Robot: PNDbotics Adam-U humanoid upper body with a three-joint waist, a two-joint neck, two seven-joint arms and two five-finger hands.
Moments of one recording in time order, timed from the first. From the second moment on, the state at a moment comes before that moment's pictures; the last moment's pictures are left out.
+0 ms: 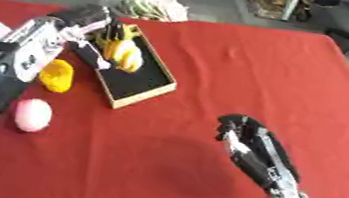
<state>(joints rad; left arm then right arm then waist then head) -0.93 0.24 -0.30 -0.94 -0.98 -0.13 -0.31 -0.13 -0.15 0.17 -1.63 0.07 -0.13 0.22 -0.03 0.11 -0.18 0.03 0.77</state>
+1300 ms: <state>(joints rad) -0.87 0.41 -0.36 -1.24 -0.73 -0.21 -0.55 -0.13 -0.15 0.16 -1.63 0.06 -0.13 0.22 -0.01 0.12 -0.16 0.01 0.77</state>
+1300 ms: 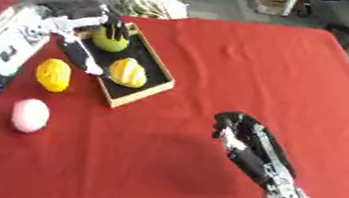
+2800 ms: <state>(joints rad) -0.63 0.68 -0.54 -1.39 -0.63 -0.27 -0.84 -0.13 -0.17 0.15 -1.63 0.08 -0.13 0.21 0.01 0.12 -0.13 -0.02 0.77</state>
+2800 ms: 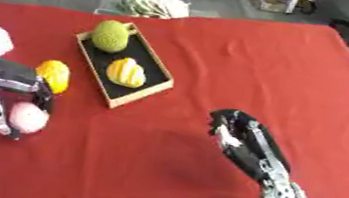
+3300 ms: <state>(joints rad) -0.71 0.67 -0.45 -1.47 -0.64 -0.25 -0.85 -0.13 -0.17 0.15 -1.63 0.08 -0.13 0.21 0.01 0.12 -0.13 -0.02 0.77</state>
